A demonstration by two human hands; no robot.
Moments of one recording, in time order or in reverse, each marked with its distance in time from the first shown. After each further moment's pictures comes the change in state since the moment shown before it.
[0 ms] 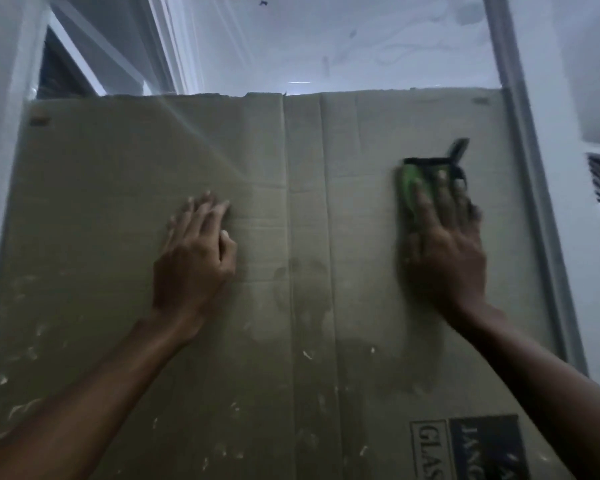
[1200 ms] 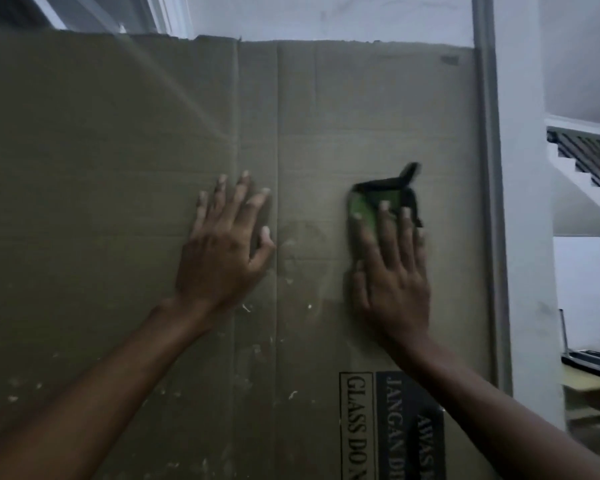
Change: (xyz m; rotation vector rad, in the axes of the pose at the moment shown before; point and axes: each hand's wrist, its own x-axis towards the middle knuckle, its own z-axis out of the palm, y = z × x) left_hand -0.045 0.105 0.019 0.003 -0.156 0.141; right_hand -0.087 0.023 0.001 0.051 -0.017 -0.155
